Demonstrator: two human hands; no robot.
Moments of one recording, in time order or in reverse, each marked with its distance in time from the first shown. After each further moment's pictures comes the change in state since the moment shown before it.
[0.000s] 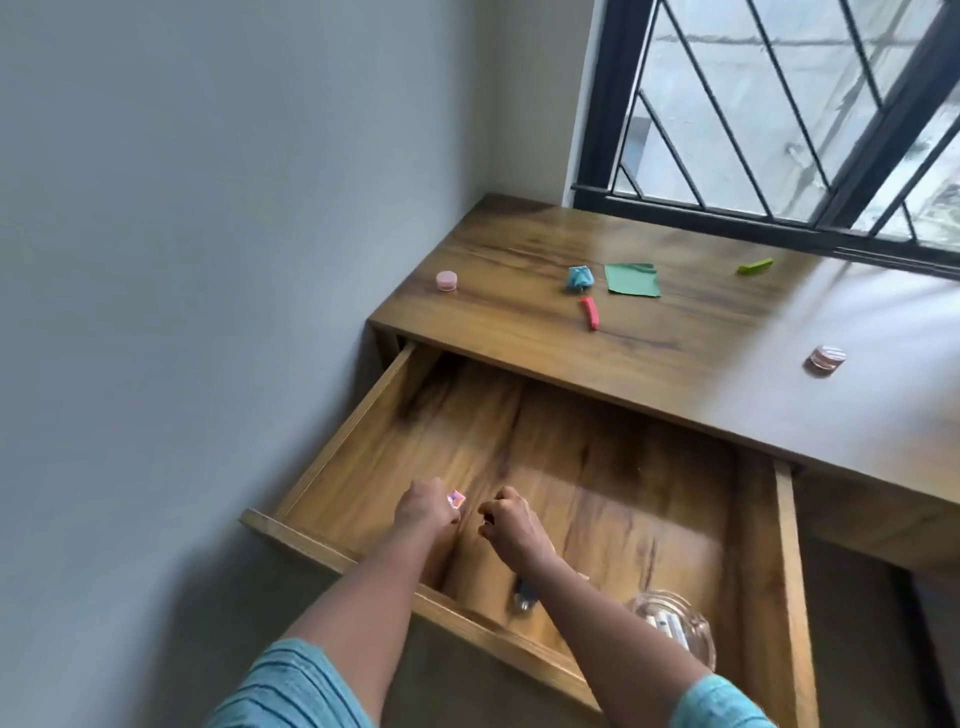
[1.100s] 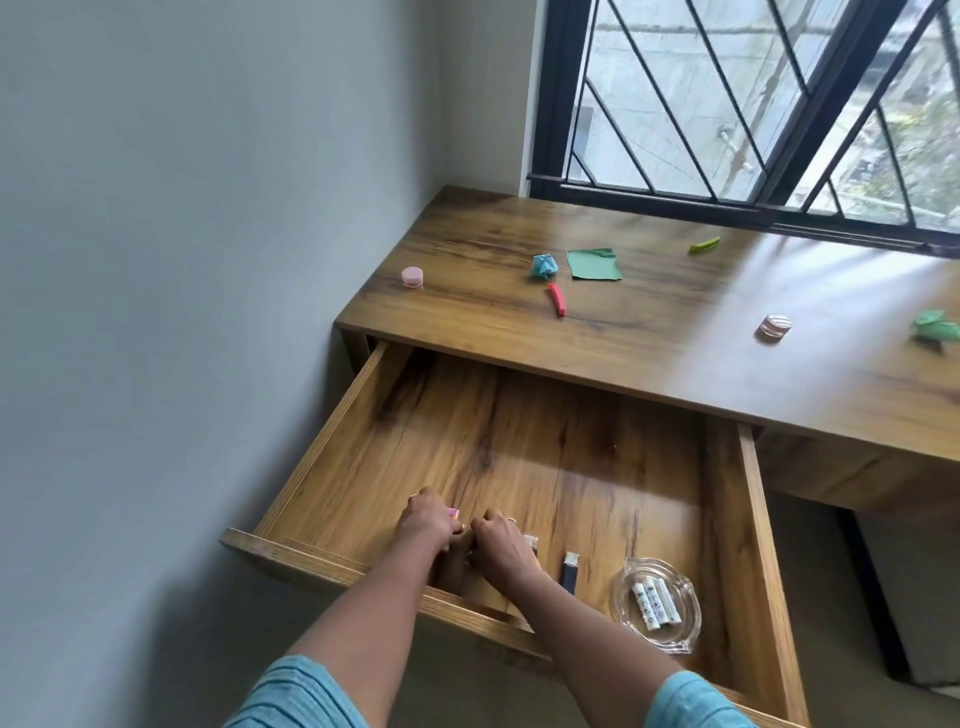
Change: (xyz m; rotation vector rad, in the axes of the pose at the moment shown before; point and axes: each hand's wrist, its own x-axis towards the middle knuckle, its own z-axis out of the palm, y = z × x) left_hand -0.004 0.001 0.019 -0.031 -0.086 -0.023; right_hand -0.019 0.003 0.038 -0.079 0.031 0.048
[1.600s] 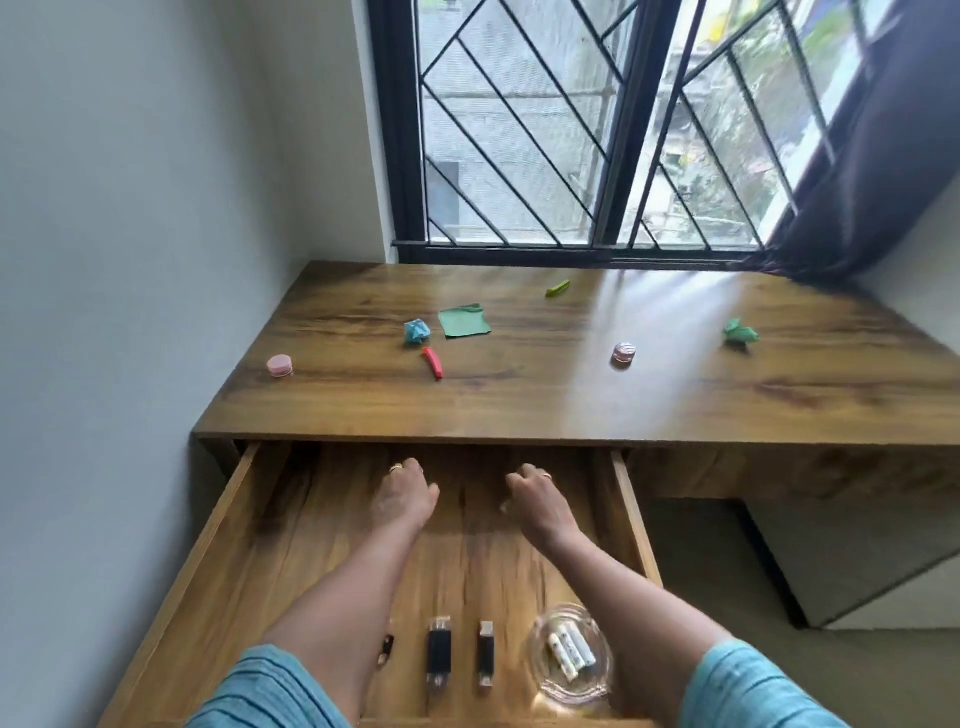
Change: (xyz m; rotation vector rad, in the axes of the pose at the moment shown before) left_hand -0.004 0.150 -0.038 0.056 0.195 0.399; right_hand -0.002 0.108 -0.162 -0.090 0.309 0.245
